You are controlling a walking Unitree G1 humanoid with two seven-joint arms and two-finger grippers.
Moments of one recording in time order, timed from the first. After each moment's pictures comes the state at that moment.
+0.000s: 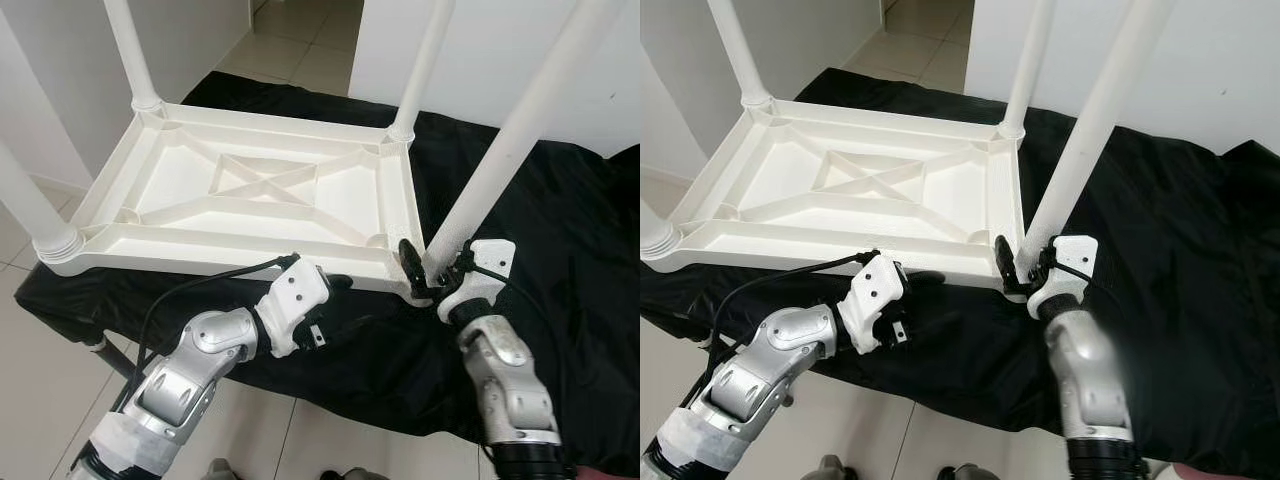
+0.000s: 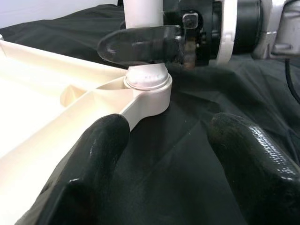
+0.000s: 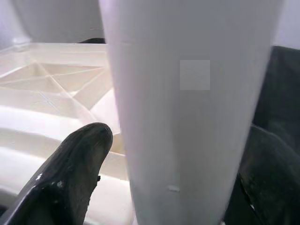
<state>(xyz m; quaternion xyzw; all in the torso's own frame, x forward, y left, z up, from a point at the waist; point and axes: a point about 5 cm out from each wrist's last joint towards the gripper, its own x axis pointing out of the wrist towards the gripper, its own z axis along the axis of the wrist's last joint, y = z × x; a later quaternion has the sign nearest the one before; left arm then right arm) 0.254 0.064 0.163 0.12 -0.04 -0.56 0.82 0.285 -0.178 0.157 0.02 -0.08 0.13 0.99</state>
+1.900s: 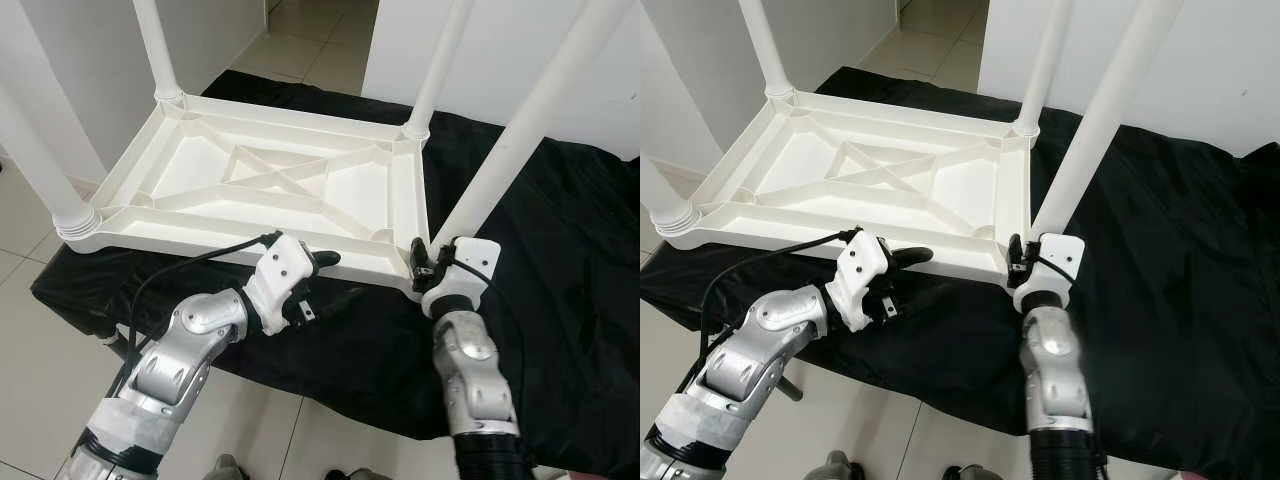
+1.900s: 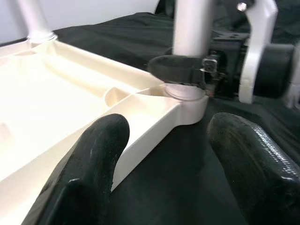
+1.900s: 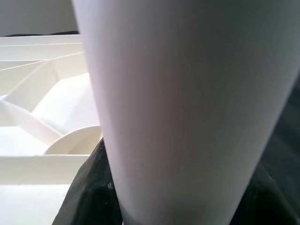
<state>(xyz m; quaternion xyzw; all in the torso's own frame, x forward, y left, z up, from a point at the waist) 0.276 0.076 0.175 0.09 -0.05 -0.53 0.84 0.294 -0.152 0.147 0.05 -0.07 -0.09 0.99</state>
